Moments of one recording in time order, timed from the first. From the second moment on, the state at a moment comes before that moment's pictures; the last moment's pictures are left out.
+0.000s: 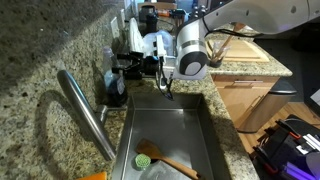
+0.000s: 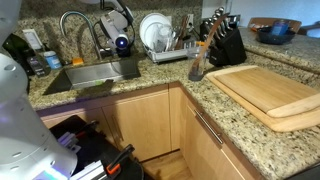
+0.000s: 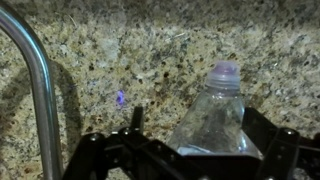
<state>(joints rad) 0.31 0.66 0.25 -1.64 2.45 2.25 0.30</state>
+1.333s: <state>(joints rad) 0.33 0.73 0.27 -1.47 2.44 2.43 0.45</state>
